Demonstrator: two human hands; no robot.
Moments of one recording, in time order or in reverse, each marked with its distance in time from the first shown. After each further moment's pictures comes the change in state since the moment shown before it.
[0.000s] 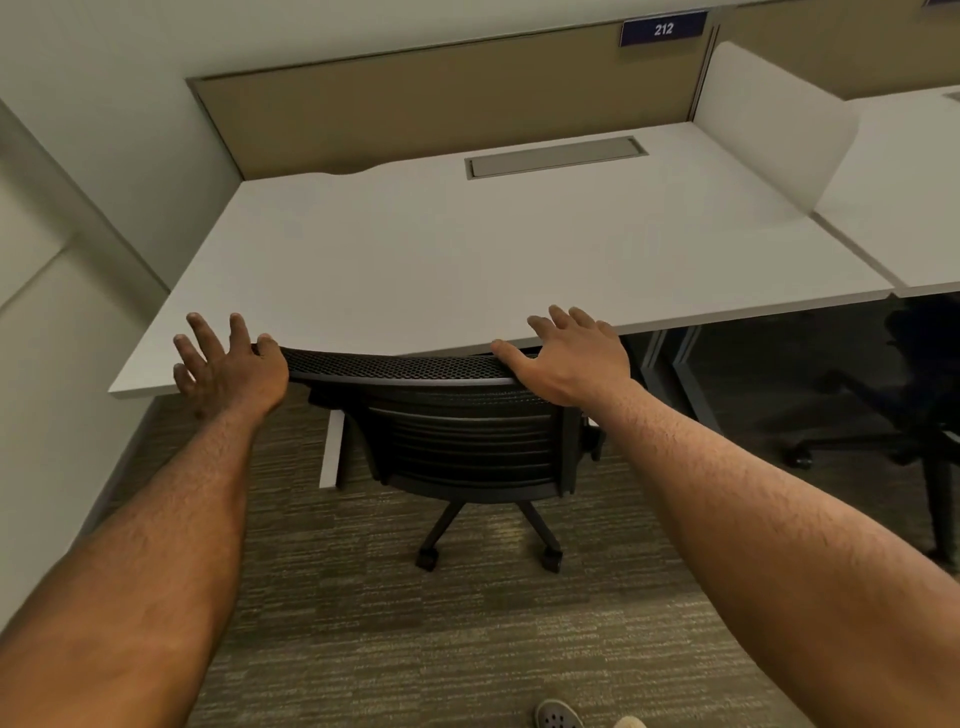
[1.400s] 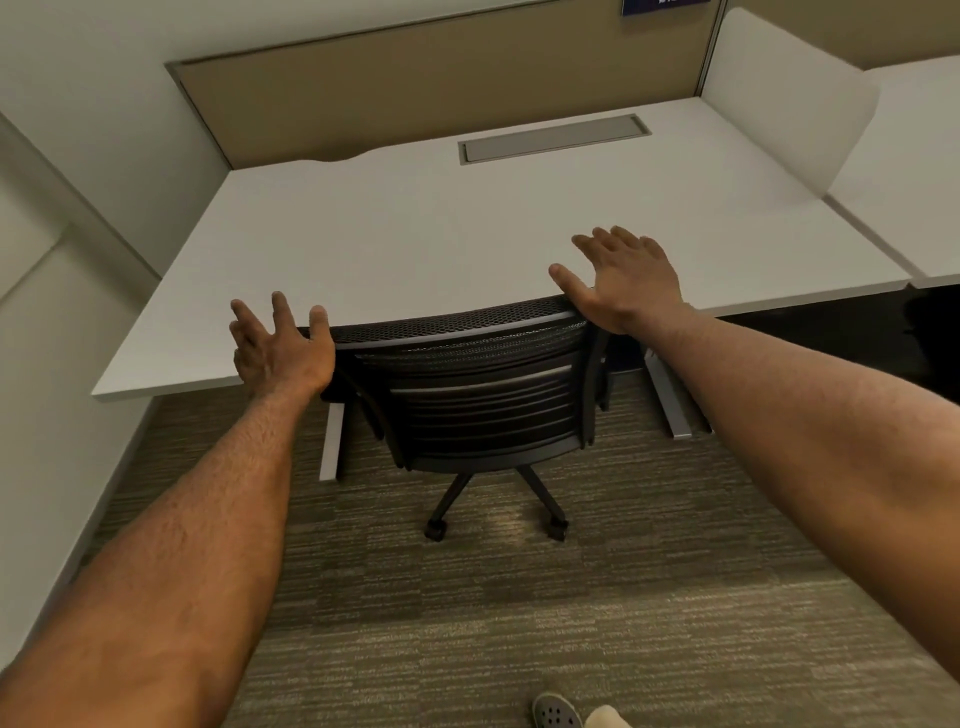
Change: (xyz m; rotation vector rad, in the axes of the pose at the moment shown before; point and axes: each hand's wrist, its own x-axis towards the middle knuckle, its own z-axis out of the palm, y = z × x) left_hand -0.010 0.084 0.026 -0.162 -0.077 0.043; right_hand 0.091 0.101 -0.024 -0.007 0.181 -0.064
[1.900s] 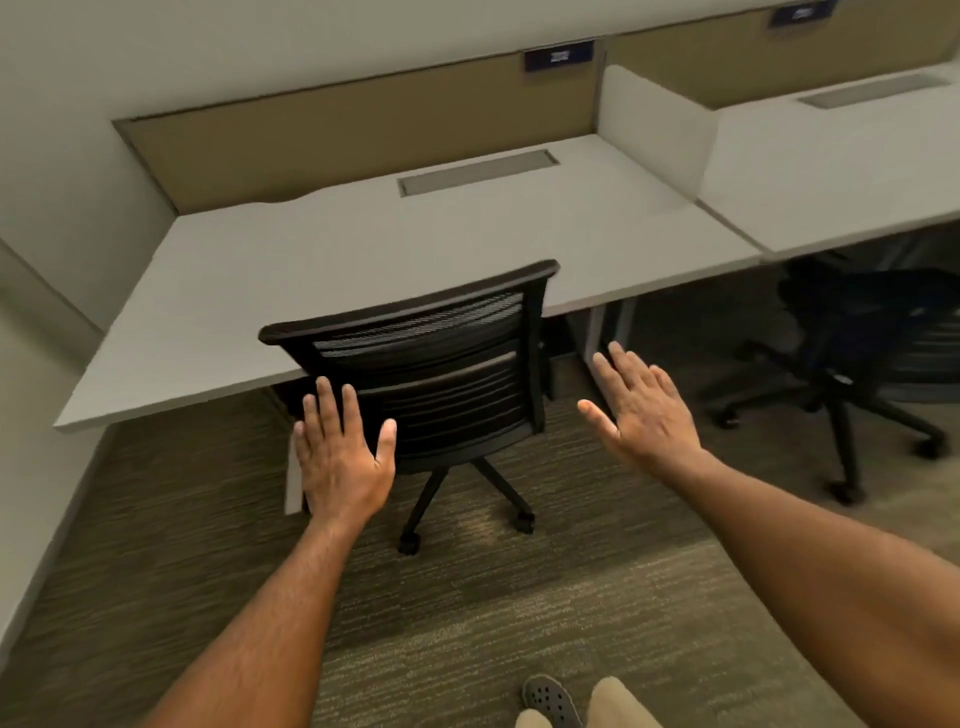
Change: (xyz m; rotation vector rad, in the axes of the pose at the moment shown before) left_hand -0.170 -0.049 0.048 0.157 0.003 0.464; right_hand -0.249 0.028 0.040 -0.038 -0.013 0.109
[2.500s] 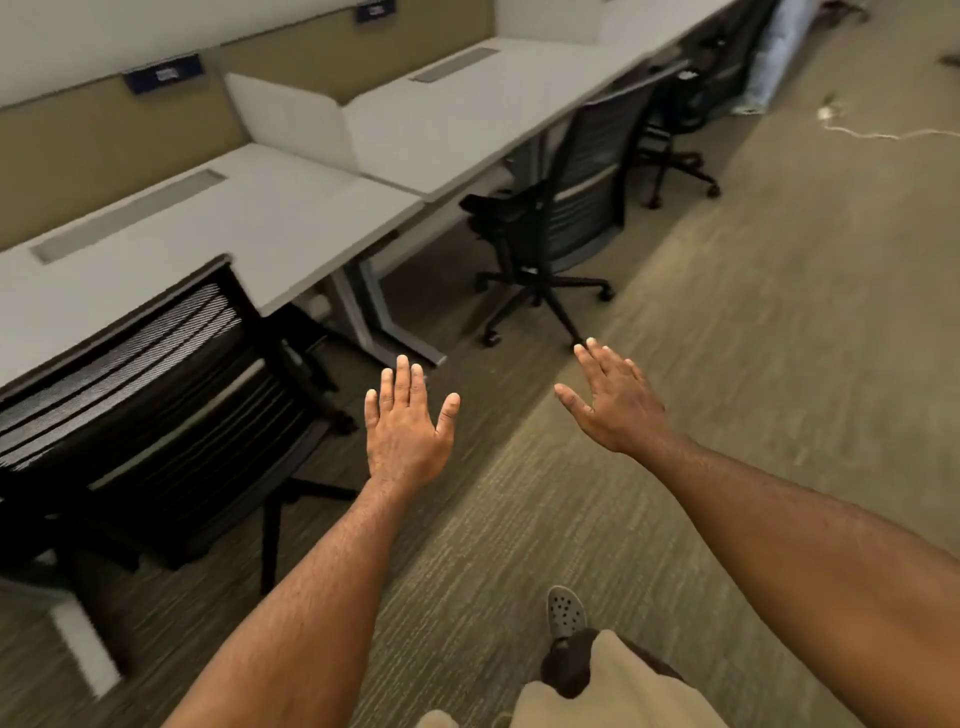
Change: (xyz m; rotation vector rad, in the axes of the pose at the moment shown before) left_hand -0.176 0.248 0.031 -0.148 -0.306 0.775; right_hand -0.326 0.086 -0.034 0.091 0.089 0.715
